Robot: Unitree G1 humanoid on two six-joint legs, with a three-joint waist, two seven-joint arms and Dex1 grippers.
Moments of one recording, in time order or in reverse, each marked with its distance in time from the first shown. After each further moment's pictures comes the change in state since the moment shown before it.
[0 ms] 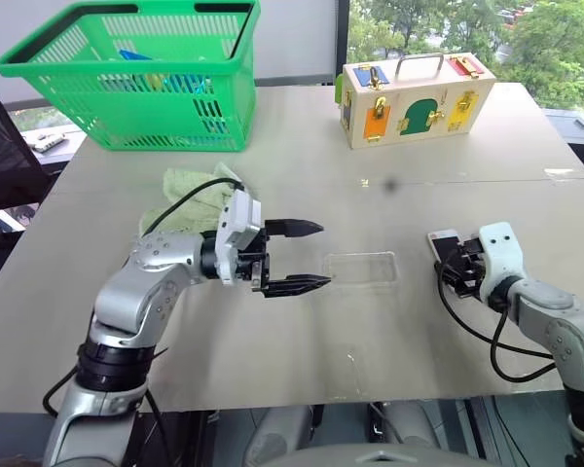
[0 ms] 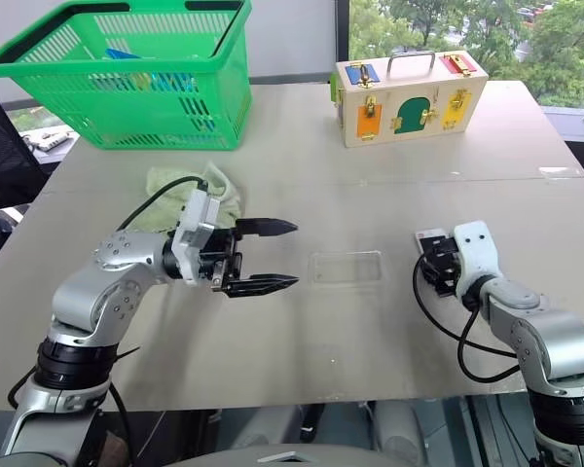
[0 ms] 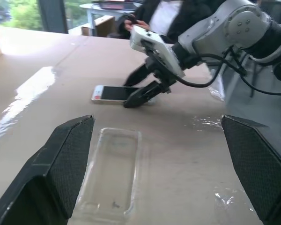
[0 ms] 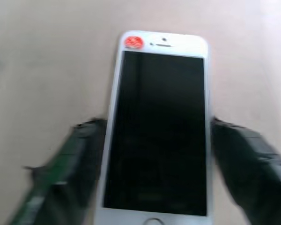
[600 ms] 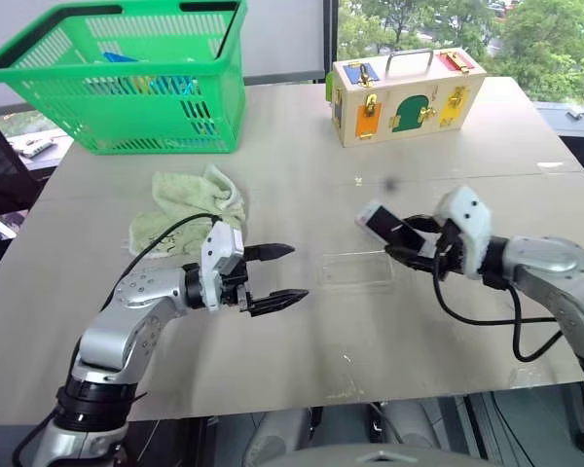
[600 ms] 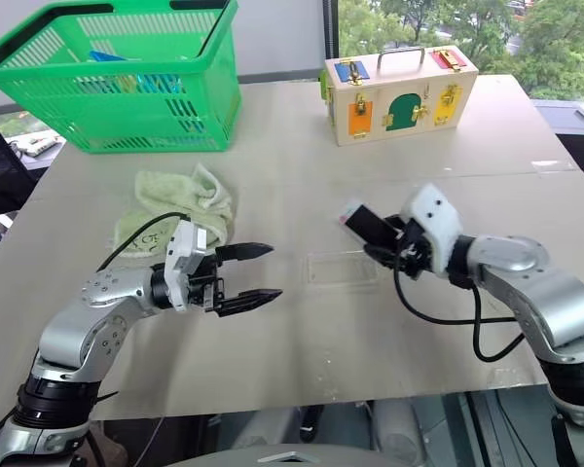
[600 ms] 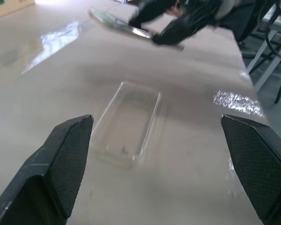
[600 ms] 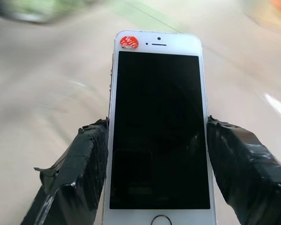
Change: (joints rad) left arm 0.193 0.036 0.040 0.026 0.036 -0.078 0.059; right arm -0.265 -0.186 0.238 -0.014 0.015 -0.322 0.554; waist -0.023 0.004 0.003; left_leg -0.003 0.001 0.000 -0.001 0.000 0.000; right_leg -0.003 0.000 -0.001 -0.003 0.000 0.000
